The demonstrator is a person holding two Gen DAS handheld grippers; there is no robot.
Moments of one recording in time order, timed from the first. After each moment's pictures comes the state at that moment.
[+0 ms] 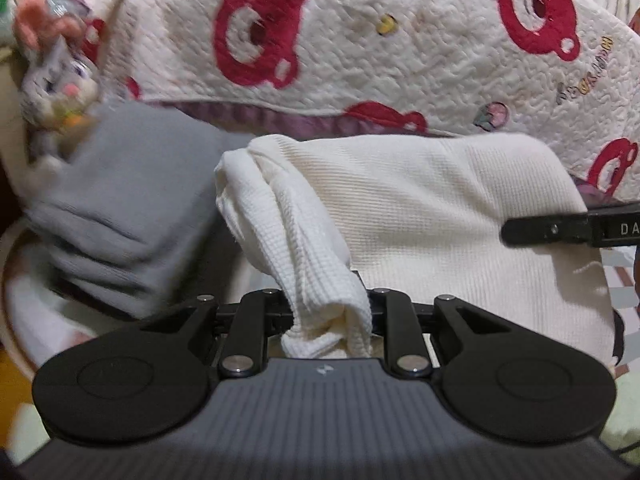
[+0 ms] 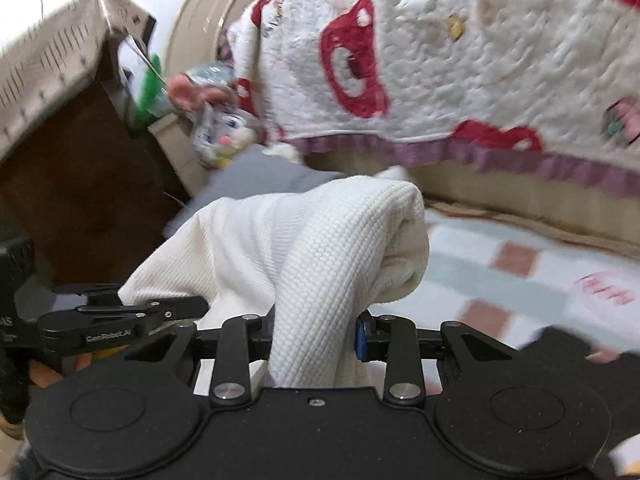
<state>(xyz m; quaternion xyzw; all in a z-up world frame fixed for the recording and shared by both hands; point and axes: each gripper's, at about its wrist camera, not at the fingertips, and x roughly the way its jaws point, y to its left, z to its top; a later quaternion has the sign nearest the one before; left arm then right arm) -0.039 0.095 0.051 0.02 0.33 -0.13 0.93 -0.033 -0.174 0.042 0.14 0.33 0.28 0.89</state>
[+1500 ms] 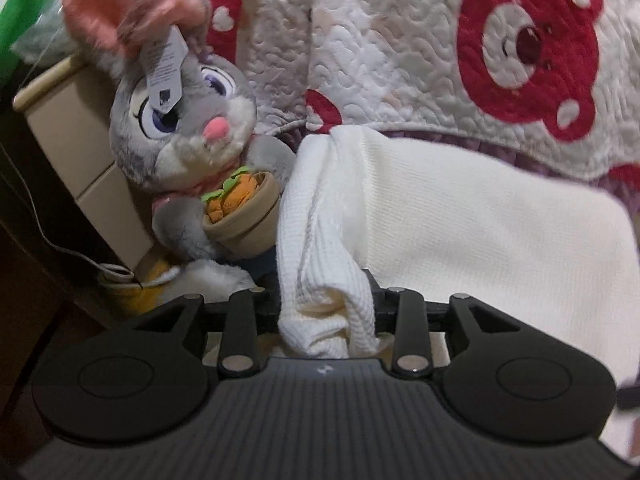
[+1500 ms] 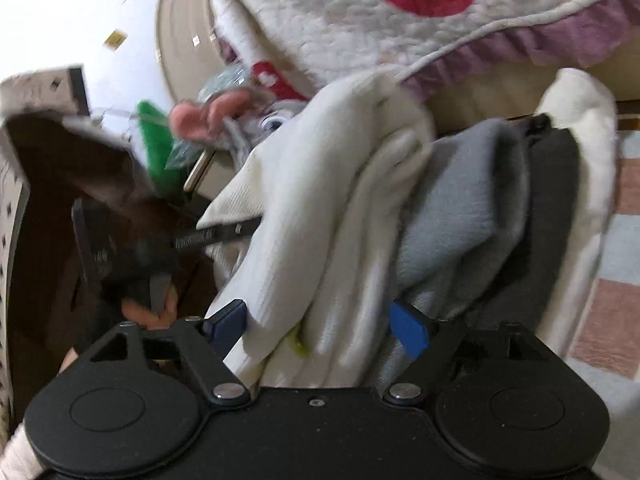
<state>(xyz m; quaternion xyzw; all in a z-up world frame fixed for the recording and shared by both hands) 0.240 0.280 0.046 0.05 0.38 0.01 0.92 0.176 -0.002 -0.038 0.35 0.36 0.40 0.77</state>
